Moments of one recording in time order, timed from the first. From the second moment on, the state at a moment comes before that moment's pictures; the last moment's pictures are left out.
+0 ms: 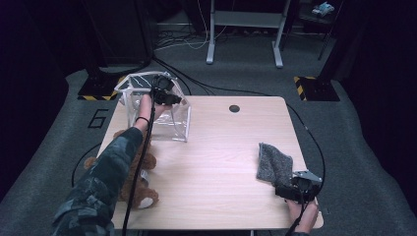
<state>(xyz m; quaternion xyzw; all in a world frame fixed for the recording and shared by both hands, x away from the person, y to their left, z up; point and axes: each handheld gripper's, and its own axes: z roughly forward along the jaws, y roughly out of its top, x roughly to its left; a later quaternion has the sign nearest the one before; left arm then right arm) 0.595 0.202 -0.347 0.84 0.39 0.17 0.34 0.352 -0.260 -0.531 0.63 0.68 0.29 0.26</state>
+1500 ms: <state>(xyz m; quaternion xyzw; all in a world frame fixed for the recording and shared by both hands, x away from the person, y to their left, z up) 0.570 0.106 -0.344 0.86 0.34 0.10 0.37 0.352 -0.260 -0.531 0.63 0.67 0.29 0.26</state>
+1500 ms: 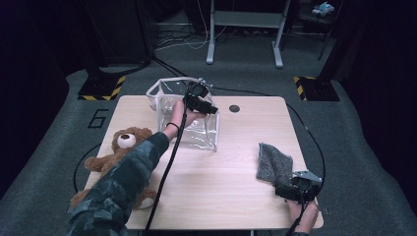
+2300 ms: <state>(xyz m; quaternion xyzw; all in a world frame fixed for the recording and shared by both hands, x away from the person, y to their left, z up) 0.590 0.228 -0.317 0.78 0.45 0.21 0.38 0.352 -0.260 -0.531 0.62 0.68 0.29 0.26</state>
